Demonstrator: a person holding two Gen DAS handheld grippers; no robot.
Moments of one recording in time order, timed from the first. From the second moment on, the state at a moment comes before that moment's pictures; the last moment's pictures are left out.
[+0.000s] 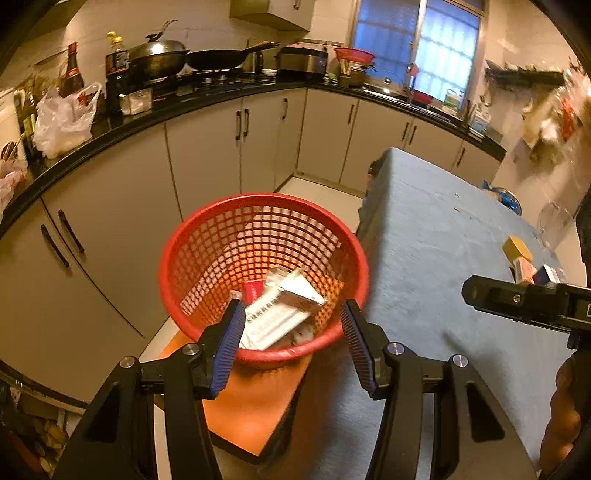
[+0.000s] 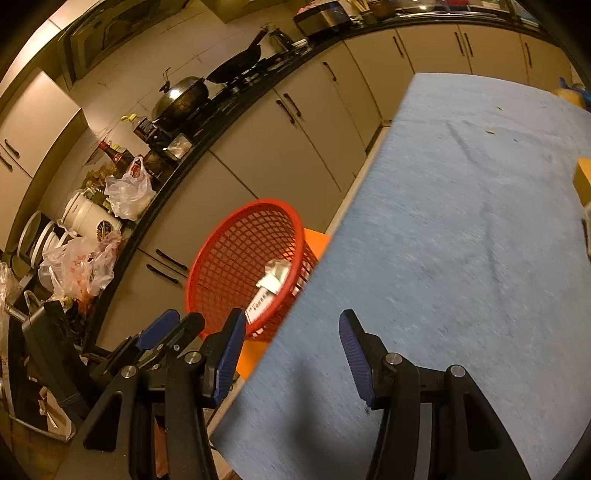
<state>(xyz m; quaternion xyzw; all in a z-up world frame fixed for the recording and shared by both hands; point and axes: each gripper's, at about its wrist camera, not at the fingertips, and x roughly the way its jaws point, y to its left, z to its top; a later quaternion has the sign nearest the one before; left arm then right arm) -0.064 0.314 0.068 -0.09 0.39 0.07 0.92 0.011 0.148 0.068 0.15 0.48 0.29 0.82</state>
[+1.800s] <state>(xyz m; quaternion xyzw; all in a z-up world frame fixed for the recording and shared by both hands) -0.030 0.108 0.057 0.03 0.43 -0.11 0.90 0.037 -0.109 0.064 0.10 0.47 0.19 0.86</state>
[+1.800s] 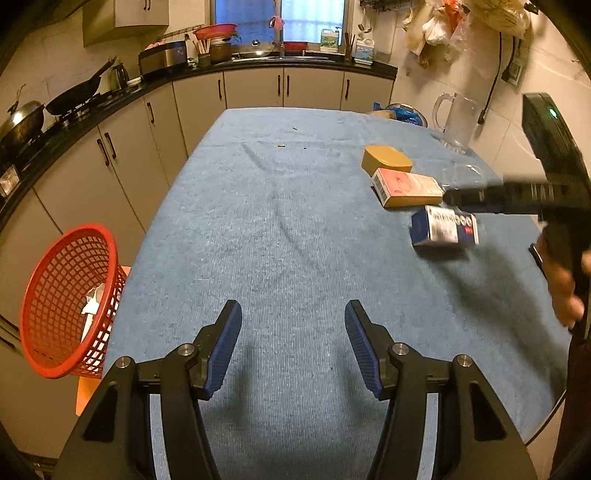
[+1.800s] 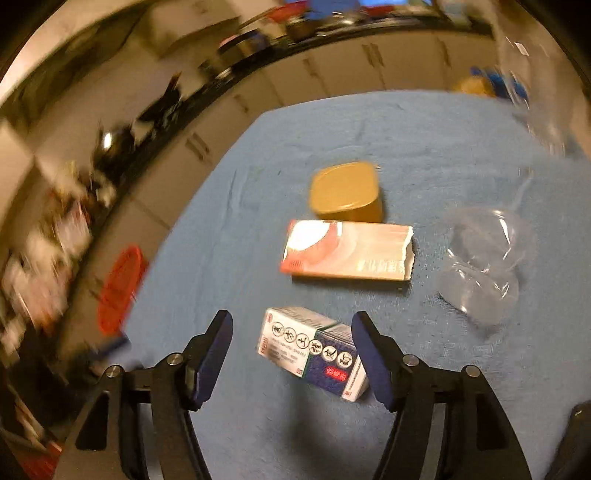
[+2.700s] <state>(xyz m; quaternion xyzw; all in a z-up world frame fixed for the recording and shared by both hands) -0.025 0.101 0.059 0.03 0.44 -0.13 0.89 0.021 -0.070 0.046 -0.11 0.46 0.23 0.85</state>
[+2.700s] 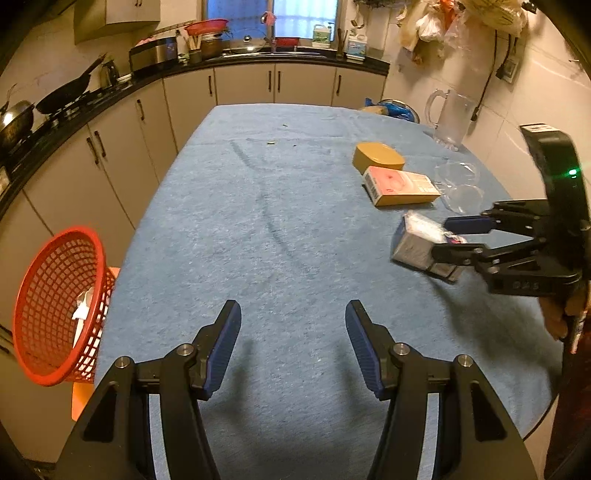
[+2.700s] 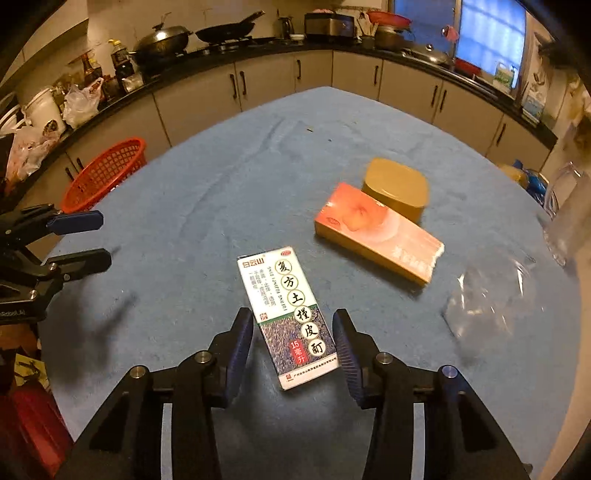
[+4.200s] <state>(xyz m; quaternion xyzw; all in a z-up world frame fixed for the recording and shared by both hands) 0.093 -0.083 0.031 0.16 0.45 -0.34 0.81 -0.055 -0.214 0.058 0.25 0.36 0.09 0.89</state>
